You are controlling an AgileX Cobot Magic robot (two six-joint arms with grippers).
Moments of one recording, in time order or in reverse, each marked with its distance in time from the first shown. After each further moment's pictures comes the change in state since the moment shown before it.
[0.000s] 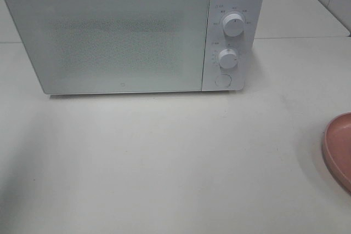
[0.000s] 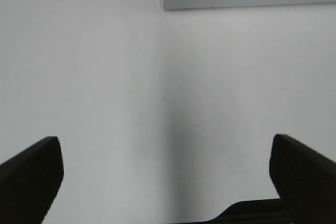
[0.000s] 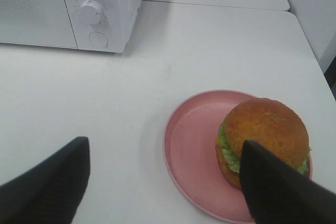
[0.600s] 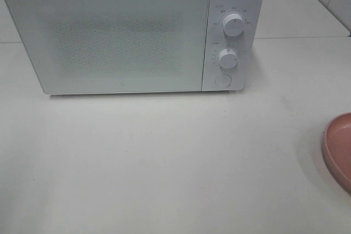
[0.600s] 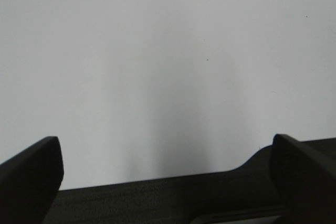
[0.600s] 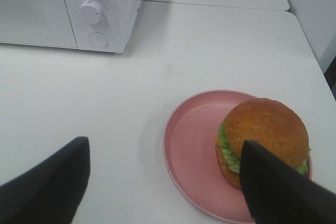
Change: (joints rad) left arm 0.002 -0.536 0.574 -0.006 -0.104 0.055; right arm 0.000 0.000 0.000 0.000 0.000 0.000
